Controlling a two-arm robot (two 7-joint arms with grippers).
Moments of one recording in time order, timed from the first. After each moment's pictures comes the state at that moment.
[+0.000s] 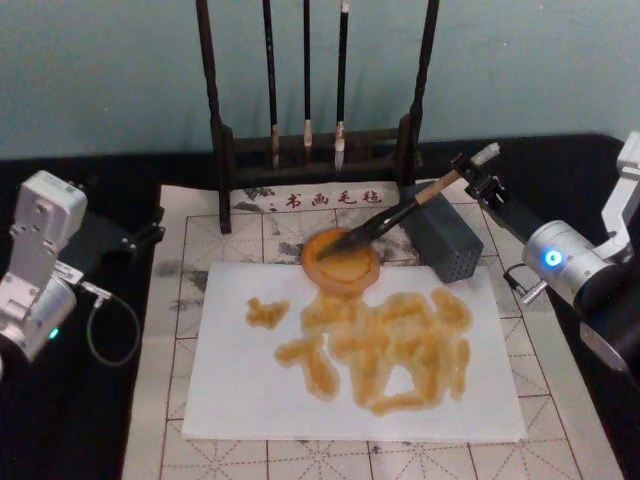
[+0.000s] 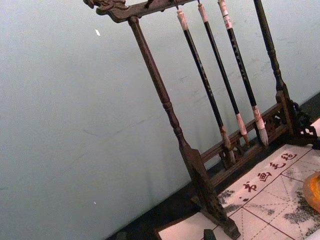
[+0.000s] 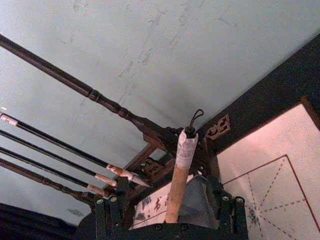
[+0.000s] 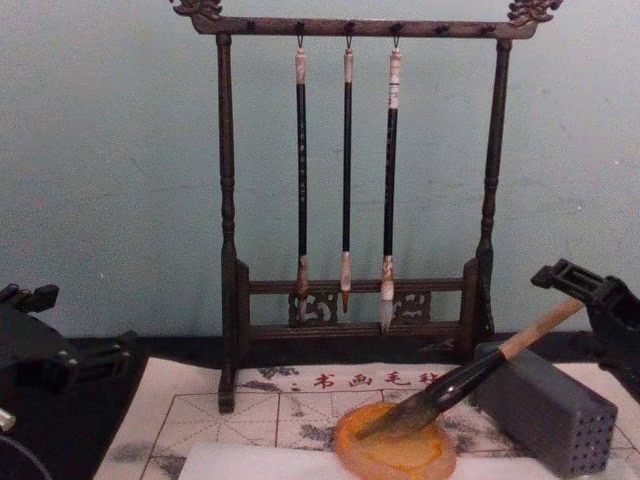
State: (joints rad) left arm -0.20 0.60 0.45 -1.41 -0.25 -0.12 0.03; right arm 0.34 0.33 -0.30 -1.22 1.31 0.22 0.15
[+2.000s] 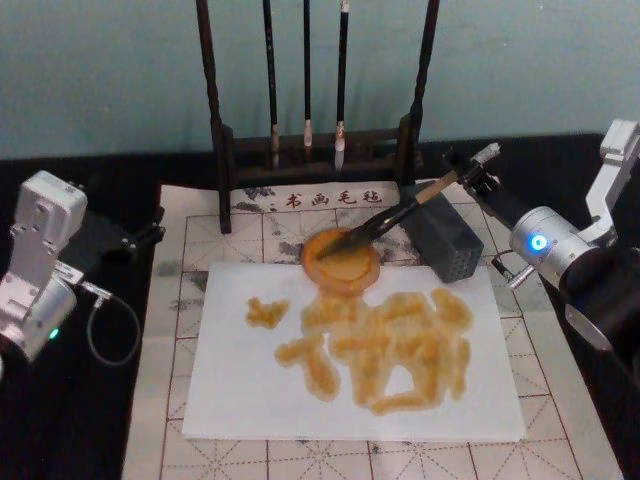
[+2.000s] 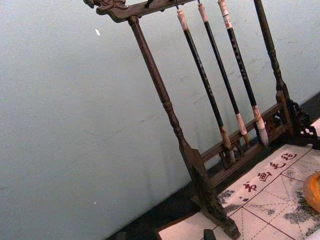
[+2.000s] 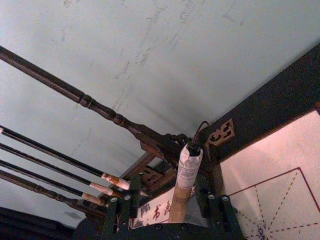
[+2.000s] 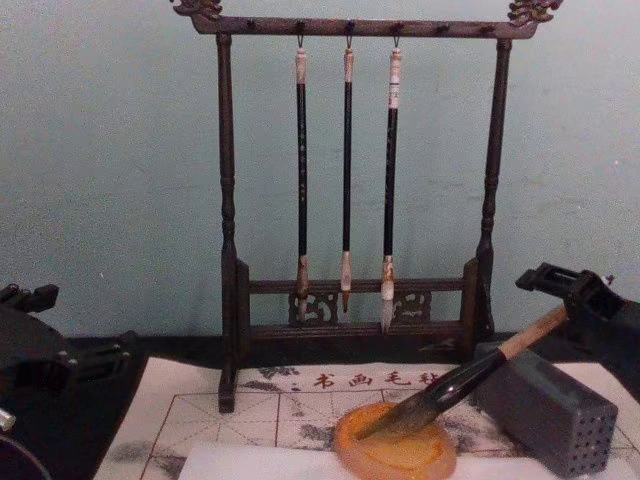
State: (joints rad) left arm -0.20 0.60 0.45 -1.41 -0.25 -0.12 0.03; right arm 0.44 0.33 -0.39 -1.10 1.36 0.19 0.16
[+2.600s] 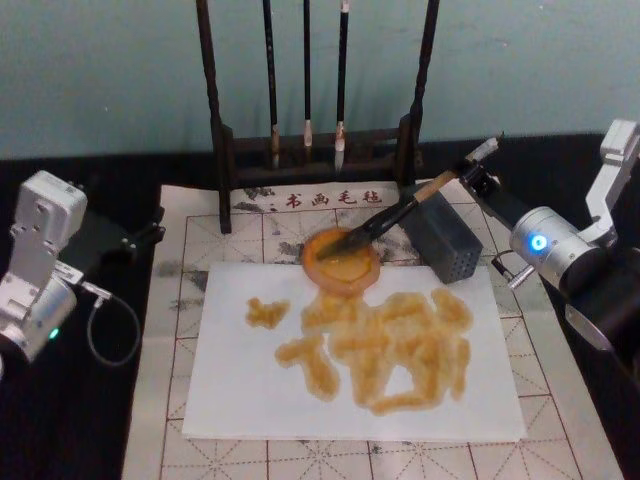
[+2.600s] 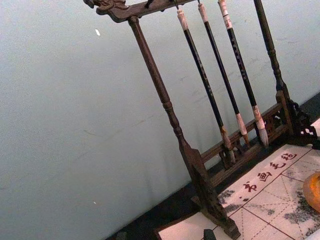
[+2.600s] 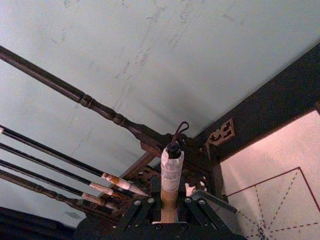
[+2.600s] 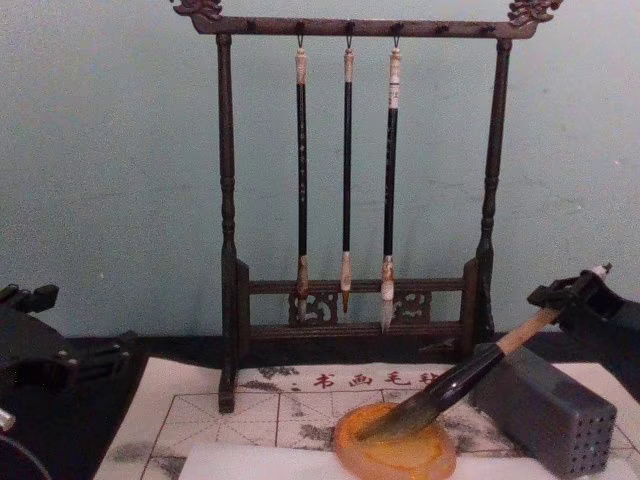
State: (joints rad) left arm -0.20 0.60 0.45 -1.41 -0.25 -0.12 0.03; right arm 0.44 0.33 -0.39 -1.10 1.36 0.19 0.16
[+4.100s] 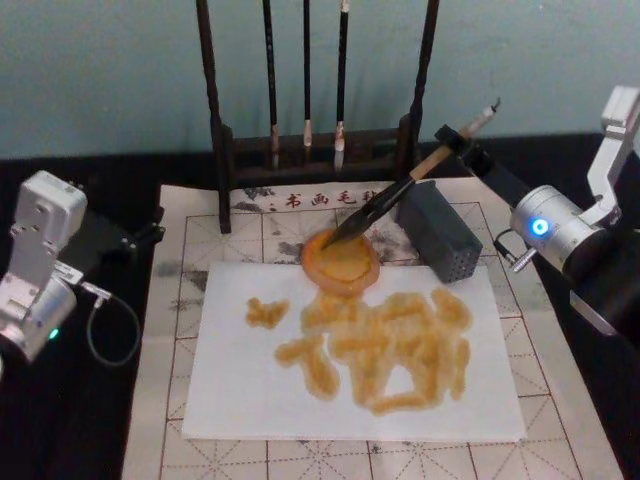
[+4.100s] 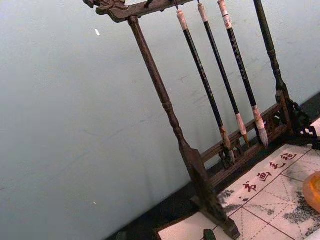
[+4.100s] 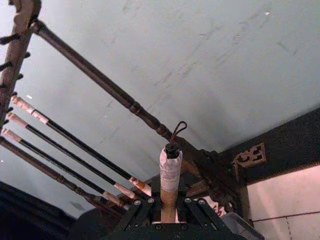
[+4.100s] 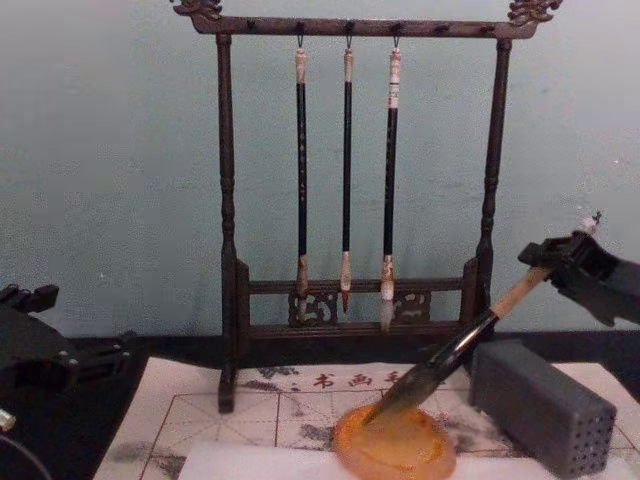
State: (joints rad) left arm -0.20 0.60 0.45 -1.41 -0.25 -0.12 0.03; right arm 0.47 0.37 -0.43 -1.14 1.29 0.15 0.23
